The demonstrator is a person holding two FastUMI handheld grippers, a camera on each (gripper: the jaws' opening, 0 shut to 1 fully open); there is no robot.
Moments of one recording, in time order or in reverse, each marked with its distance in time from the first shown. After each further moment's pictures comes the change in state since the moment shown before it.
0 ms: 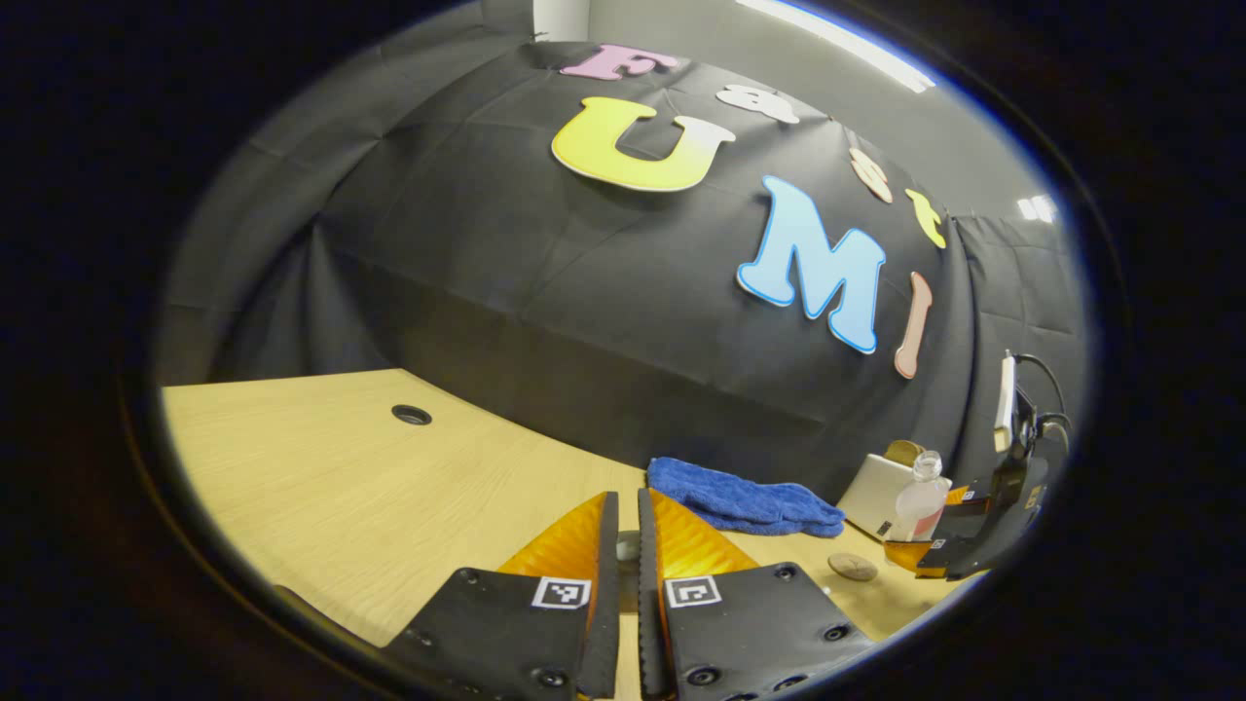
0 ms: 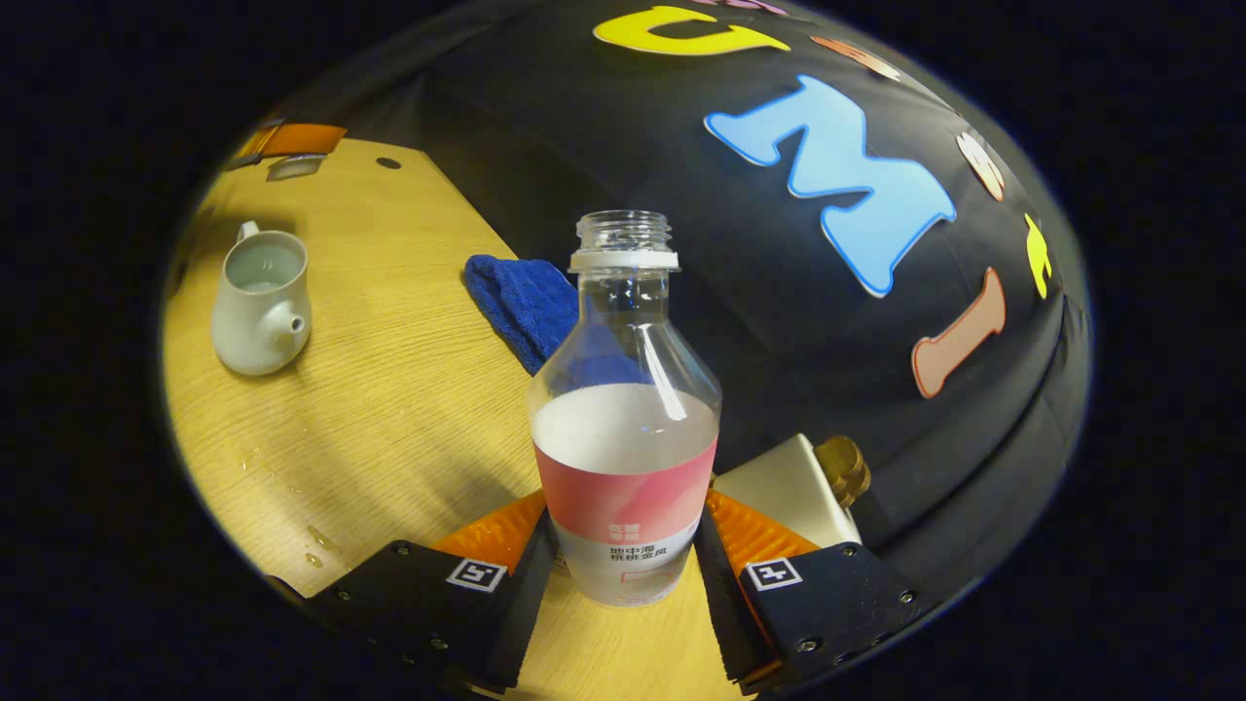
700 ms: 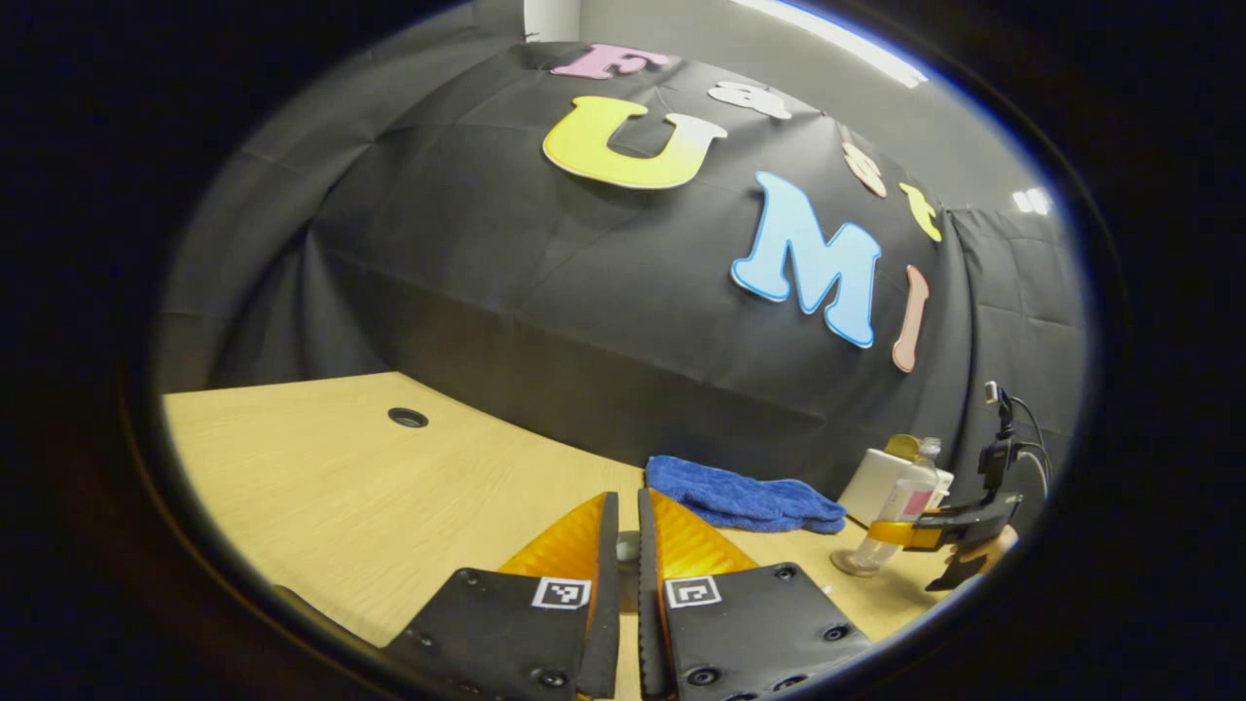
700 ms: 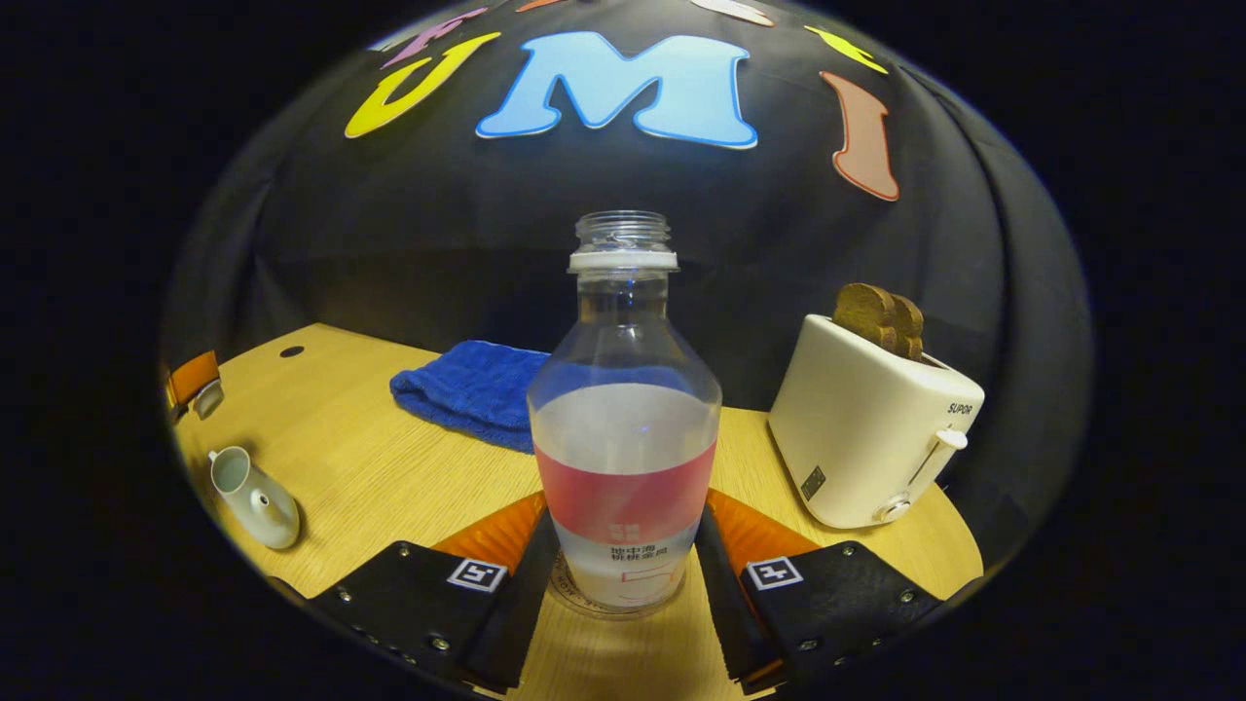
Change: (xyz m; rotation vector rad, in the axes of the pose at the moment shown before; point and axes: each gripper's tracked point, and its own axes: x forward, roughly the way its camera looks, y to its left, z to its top) left arm 0.002 -0.004 0.000 0.023 0.007 -0.005; right arm 0.045 -0.019 -0.011 0.613 -0.089 0.066
